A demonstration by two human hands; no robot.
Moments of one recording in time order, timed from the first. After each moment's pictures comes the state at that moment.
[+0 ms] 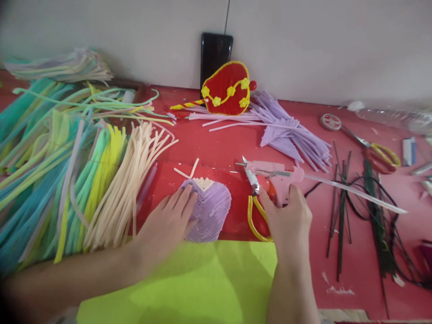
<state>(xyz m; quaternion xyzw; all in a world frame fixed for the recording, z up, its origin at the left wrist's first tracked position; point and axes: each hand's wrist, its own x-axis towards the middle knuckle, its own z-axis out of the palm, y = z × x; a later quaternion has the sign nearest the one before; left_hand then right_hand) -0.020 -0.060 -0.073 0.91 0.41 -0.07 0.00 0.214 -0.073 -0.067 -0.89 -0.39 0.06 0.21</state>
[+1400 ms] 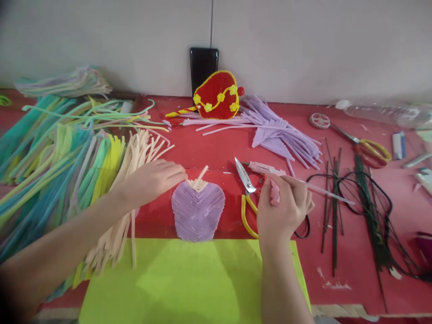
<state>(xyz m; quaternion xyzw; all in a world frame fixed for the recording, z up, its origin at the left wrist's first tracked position) -0.045 0.039 -0.047 0.98 0.19 0.02 -0.08 0.206 -0.072 -0.069 -0.81 -0.48 -0.13 0.33</state>
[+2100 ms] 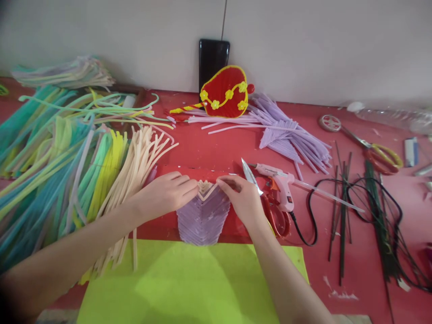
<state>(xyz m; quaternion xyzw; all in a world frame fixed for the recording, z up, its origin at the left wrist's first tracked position) -0.030 0.016 -0.059 0.98 0.15 0.06 -0.12 0.172 -0.032 -0.092 -0.68 -0.43 0.45 0.38</state>
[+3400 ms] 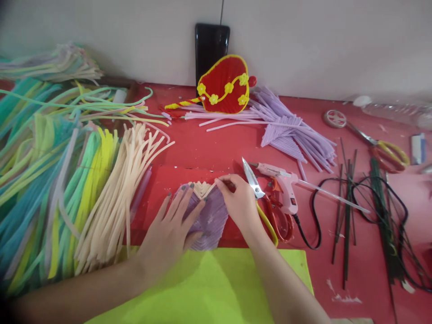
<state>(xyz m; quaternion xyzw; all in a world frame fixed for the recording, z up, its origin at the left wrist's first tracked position) -0.019 -0.067 -0.095 0.90 0.43 0.01 0.02 0.167 -0.025 -0.104 -0.71 -0.50 0.34 0.35</state>
